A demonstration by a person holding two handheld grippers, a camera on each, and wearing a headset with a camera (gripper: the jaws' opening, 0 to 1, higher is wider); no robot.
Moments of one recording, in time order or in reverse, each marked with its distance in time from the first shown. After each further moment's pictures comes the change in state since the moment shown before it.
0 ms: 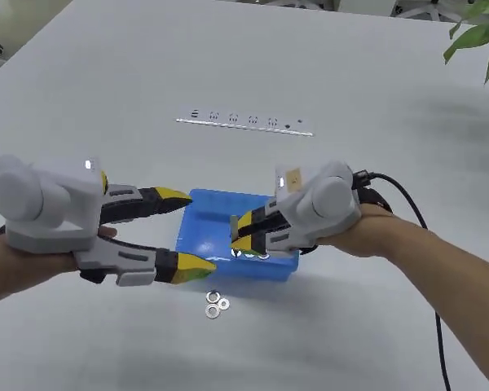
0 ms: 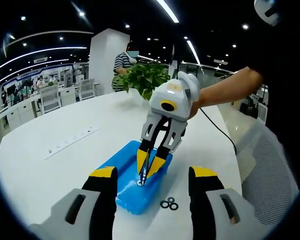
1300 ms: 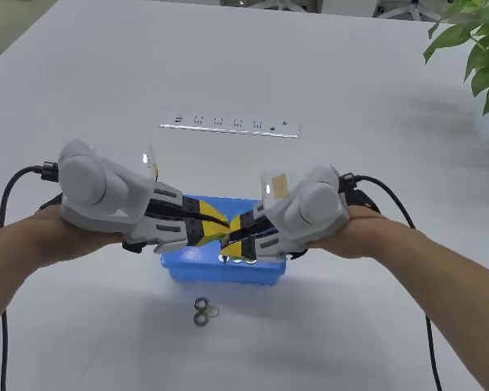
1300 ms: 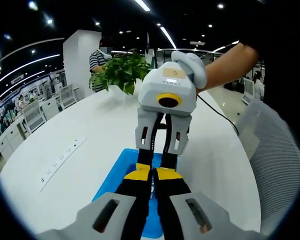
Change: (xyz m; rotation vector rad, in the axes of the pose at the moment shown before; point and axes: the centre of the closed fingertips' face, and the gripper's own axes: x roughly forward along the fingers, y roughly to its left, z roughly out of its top) left arm 0.048 -0.001 0.008 0.197 0.094 -0.123; right arm -0.007 0.001 -0.001 -0.034 0.010 -0.004
